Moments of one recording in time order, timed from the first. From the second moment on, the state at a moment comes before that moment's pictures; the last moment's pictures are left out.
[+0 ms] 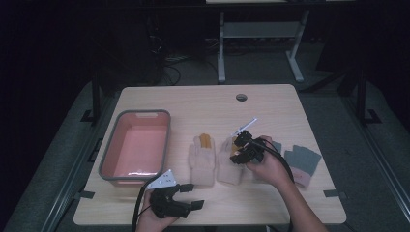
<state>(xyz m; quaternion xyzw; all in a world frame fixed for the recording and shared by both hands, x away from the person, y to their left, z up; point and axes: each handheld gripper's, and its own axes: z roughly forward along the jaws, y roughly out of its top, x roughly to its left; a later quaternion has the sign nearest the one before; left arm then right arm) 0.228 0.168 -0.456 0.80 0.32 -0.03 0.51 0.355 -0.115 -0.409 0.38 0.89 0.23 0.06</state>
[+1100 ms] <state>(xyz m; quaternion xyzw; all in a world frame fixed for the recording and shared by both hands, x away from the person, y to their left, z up) 0.223 0.168 -0.453 0.79 0.32 -0.03 0.52 0.371 -0.027 -0.375 0.27 0.93 0.25 0.03</state>
